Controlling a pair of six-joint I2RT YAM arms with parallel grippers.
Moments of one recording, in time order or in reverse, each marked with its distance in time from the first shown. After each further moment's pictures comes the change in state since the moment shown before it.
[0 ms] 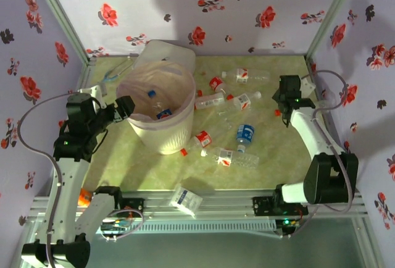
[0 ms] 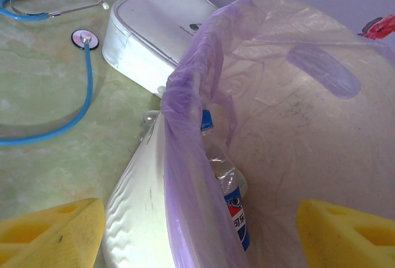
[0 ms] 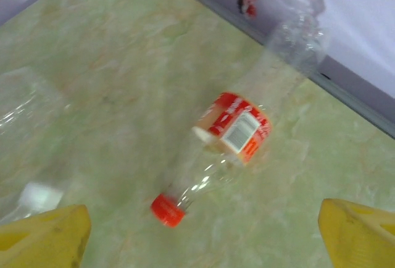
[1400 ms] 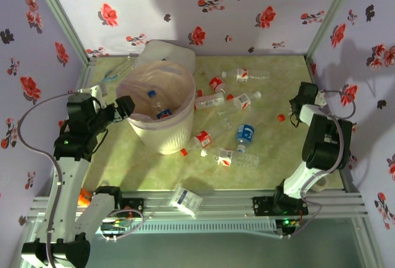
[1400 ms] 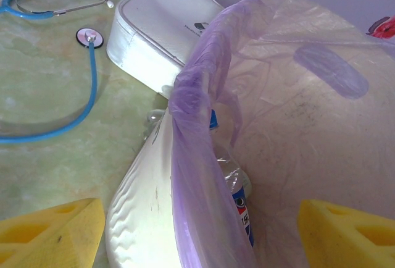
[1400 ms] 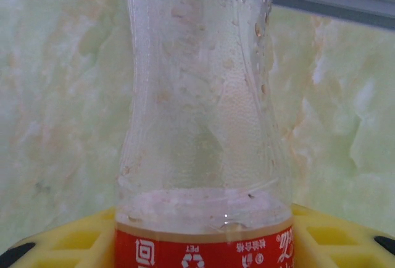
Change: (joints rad) left arm -0.001 0.006 0.000 -0.003 -0.011 0.000; right arm -0.269 0.319 -0.050 0.380 -0.302 0.196
